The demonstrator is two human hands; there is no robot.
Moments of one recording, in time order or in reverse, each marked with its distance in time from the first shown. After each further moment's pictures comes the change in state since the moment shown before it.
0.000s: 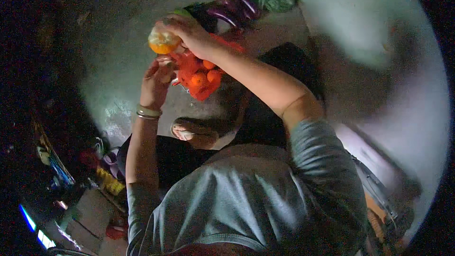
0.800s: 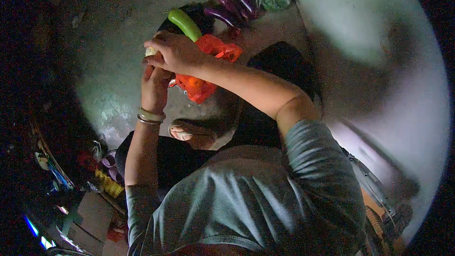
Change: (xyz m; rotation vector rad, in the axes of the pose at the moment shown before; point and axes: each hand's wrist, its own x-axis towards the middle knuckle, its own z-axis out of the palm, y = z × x) left_hand 0.006 -0.004 0.018 0.092 0.120 0.061; right_hand -0.007 0.012 0.019 -0.983 -0.019 -0.557
